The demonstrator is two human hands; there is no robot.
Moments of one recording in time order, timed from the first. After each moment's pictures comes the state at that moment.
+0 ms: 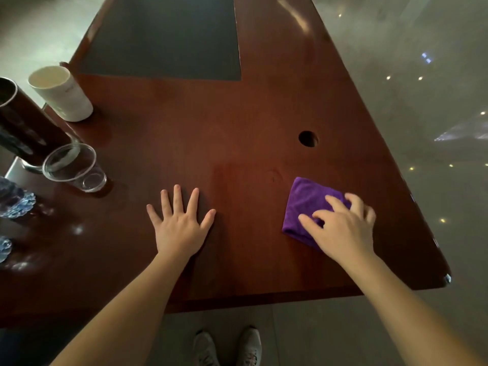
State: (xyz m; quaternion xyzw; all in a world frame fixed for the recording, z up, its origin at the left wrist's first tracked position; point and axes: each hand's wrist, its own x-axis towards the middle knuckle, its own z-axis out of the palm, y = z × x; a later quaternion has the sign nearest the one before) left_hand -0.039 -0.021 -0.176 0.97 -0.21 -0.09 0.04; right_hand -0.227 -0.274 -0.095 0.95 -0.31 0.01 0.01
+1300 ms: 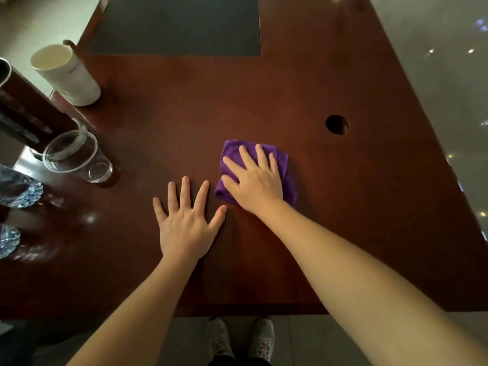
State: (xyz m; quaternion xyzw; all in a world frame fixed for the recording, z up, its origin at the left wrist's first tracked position) left_hand -0.041 -0.020 -0.177 0.98 -0.20 -0.05 0.03; right_hand -0.048 -0.201 -0.156 0.99 -0.13 -0.04 -0.08
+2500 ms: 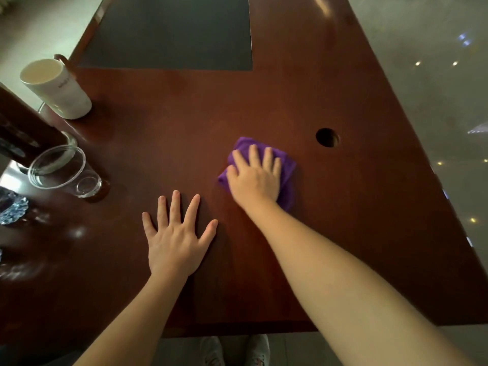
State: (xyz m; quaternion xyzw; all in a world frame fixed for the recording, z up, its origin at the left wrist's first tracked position) left_hand -0.043 -0.019 -0.176 0.98 -0.19 -0.05 0.04; right_hand -0.024 -0.215 -0.154 0.96 -0.27 0.00 -0.10
